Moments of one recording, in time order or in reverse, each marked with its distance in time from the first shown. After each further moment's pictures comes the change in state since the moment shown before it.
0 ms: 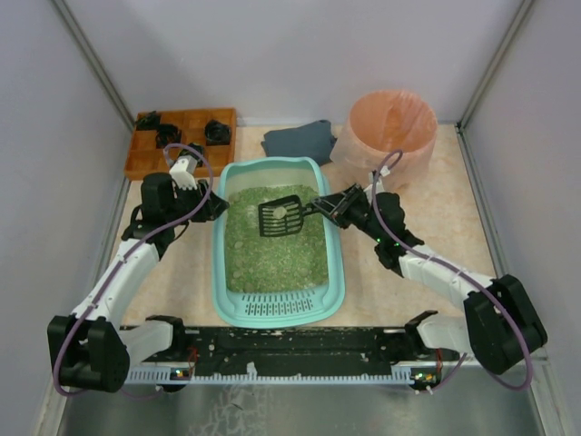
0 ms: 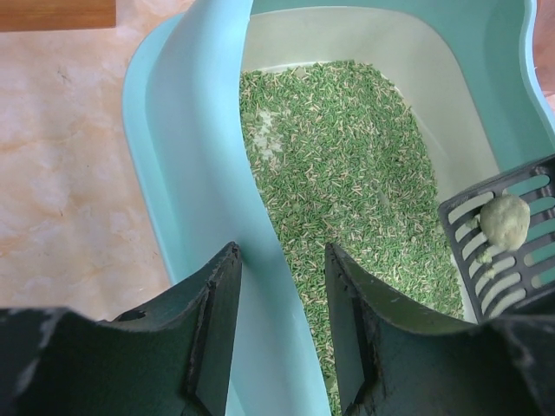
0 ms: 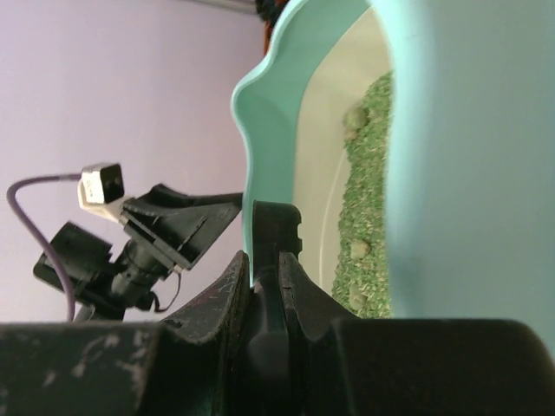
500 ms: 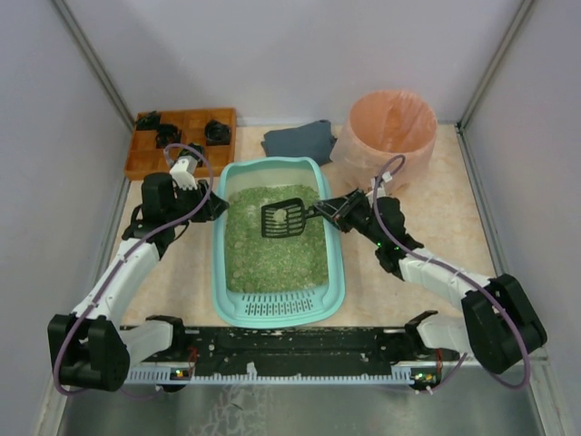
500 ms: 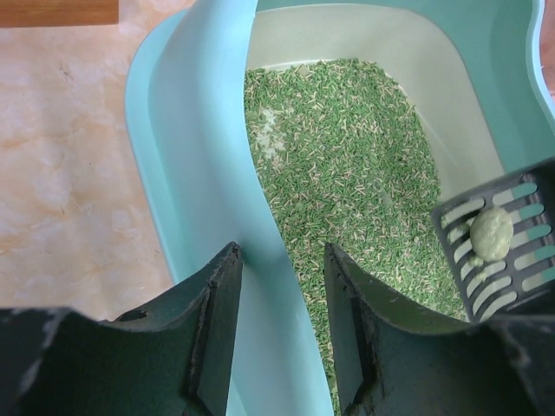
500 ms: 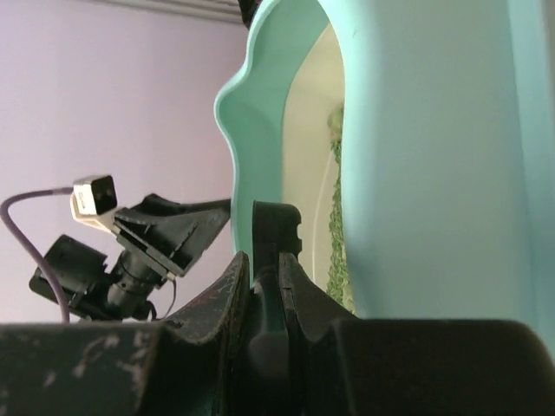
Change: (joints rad) left arm 0.000 0.006 0.000 -0.001 -0.004 0.000; right arm 0.003 0.024 -0.027 0.033 -0.020 0.033
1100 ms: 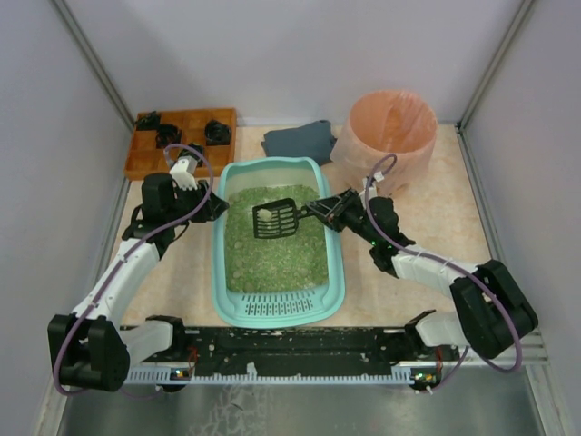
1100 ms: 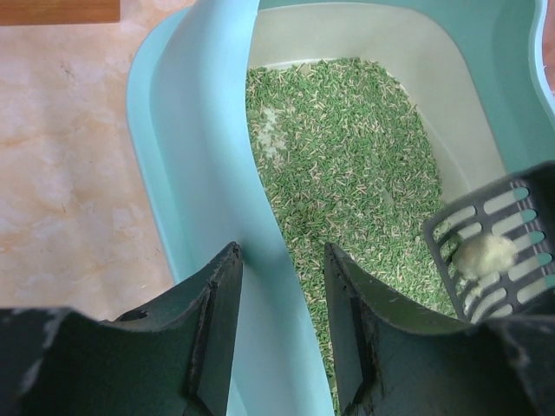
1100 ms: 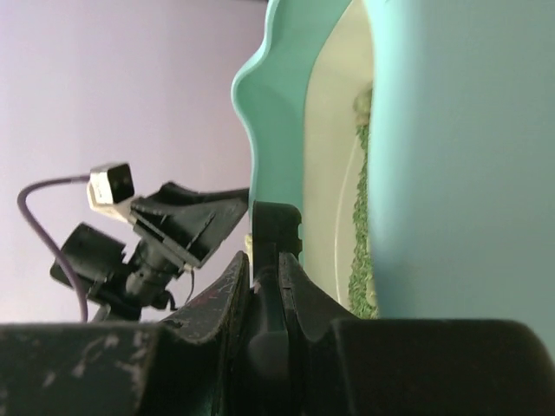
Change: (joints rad) left arm 0.000 0.000 0.000 -0.002 -0.003 0.000; right arm 0.042 0.084 0.018 0.127 -0.026 0.050
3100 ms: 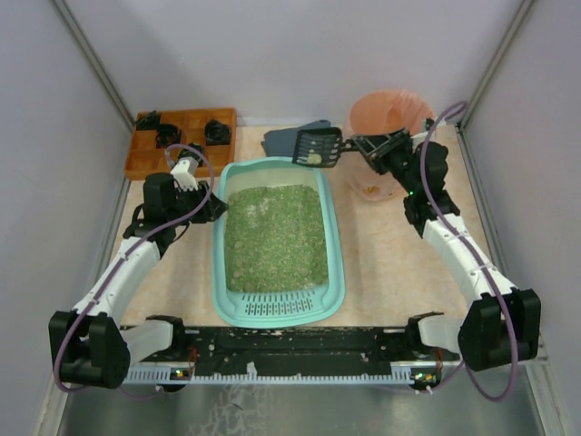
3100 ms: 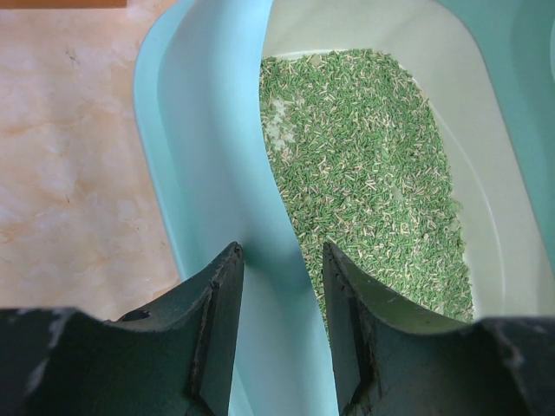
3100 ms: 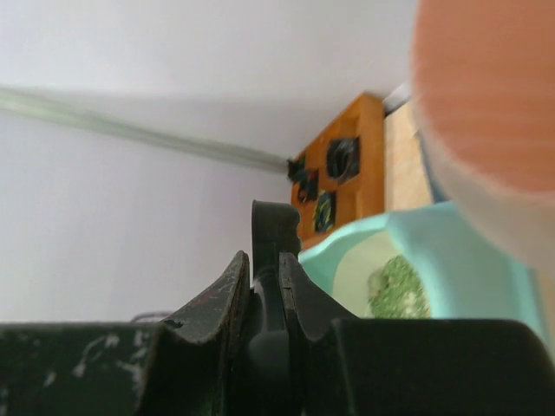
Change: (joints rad) left arm 0.000 0.015 0.000 -0.014 -0.016 0.003; right arm -0.320 -0.077 0.413 -0.394 -0.025 -0.153
